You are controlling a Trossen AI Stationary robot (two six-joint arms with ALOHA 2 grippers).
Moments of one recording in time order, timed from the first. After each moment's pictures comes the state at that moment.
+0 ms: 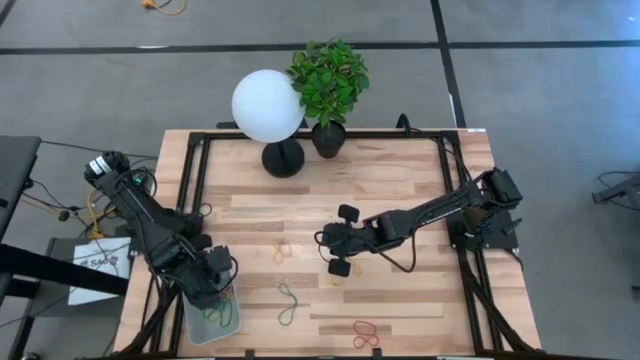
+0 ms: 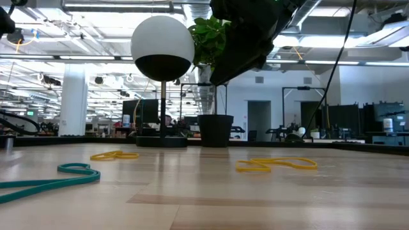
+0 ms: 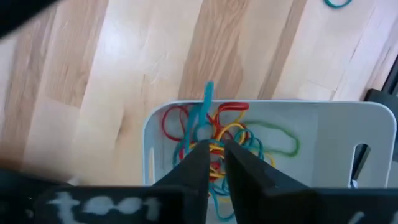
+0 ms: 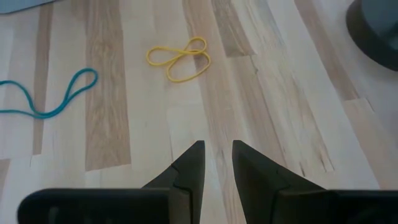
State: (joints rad) left arm -0.84 1.23 0.96 -1.08 -0.12 -1.17; right arm 0.28 1.77 1.24 -0.38 0.32 0.27
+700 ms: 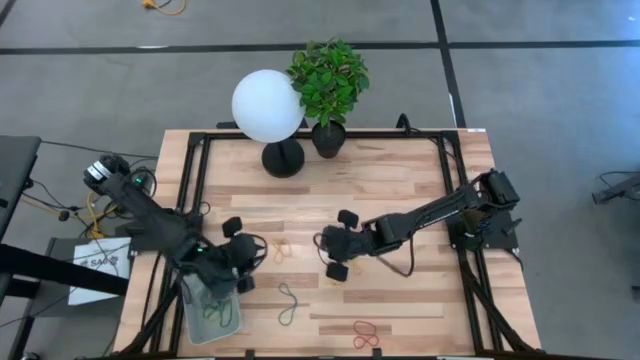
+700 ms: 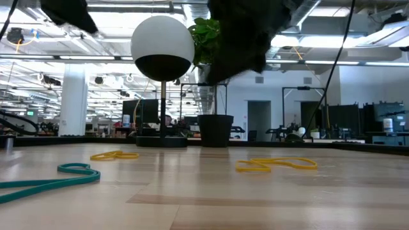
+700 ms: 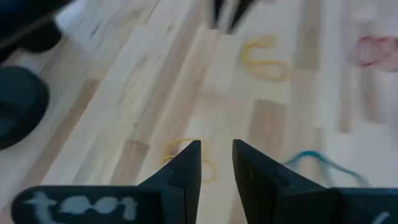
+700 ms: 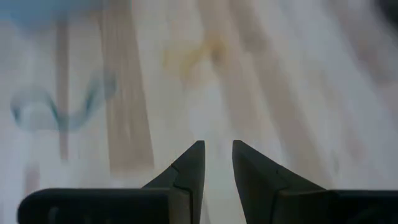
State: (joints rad) left arm -0.70 1.26 0.96 -0.74 -0.68 -0.79; right arm 0.29 1.79 1.24 -0.33 0.28 0.37
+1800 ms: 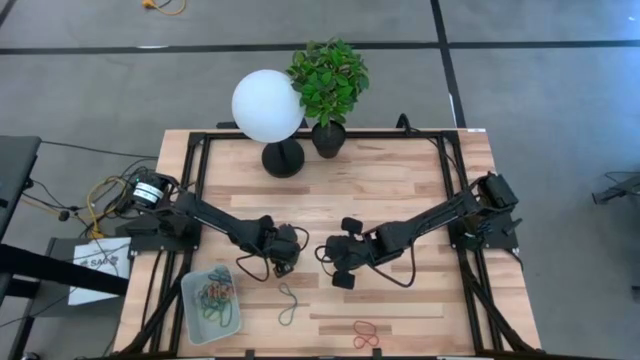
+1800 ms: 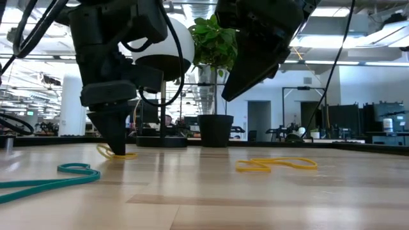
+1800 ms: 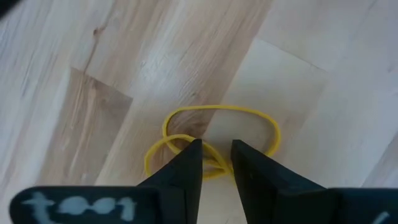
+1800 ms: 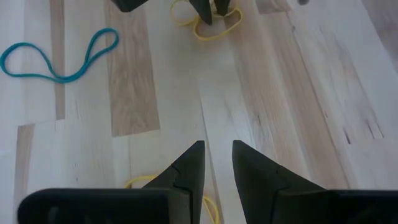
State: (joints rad) left arm -0.26 1.78 0.96 -0.57 -0.22 -0.72; right arm 0.35 1.82 1.24 -0.43 0.29 0.37
